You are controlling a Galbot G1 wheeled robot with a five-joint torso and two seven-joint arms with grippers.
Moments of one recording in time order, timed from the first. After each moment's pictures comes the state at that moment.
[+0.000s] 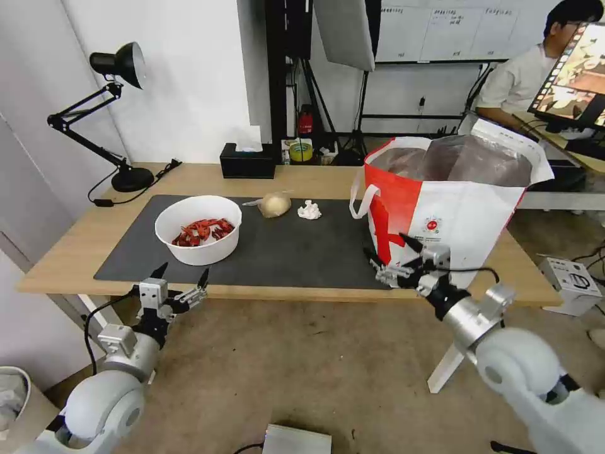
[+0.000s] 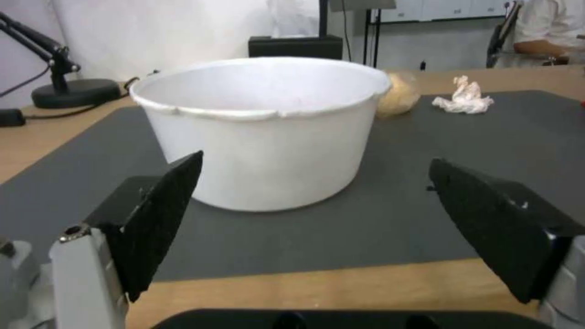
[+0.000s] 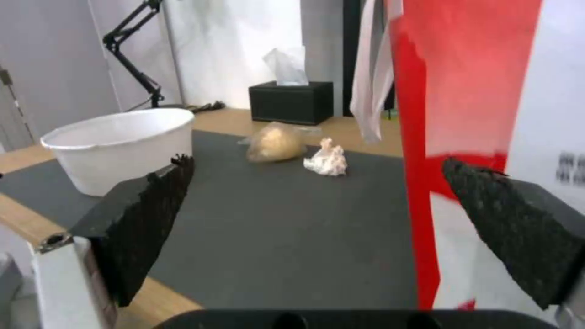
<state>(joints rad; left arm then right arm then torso) 1.49 -0.87 -0.48 -2.04 -0.58 -0.04 -0.20 -1.34 0.87 0.40 2.09 0.71 -0.03 -0.09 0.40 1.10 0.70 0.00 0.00</state>
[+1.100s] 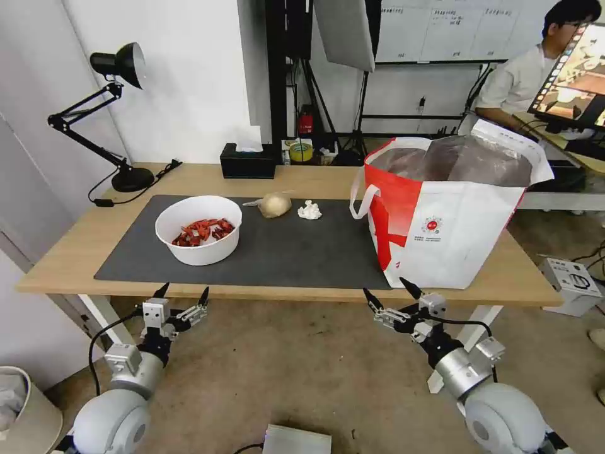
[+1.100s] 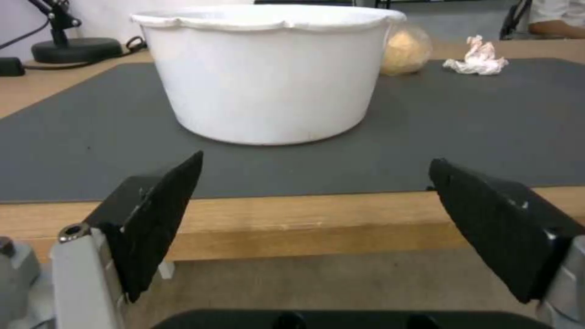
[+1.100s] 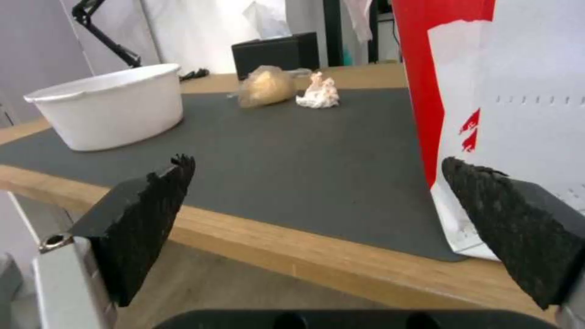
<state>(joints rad) 1.53 -0.93 -0.47 -1.99 -0.54 -0.06 -0.18 -1.51 0.93 0.39 2.08 0.65 0.04 -0.06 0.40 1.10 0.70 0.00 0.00</state>
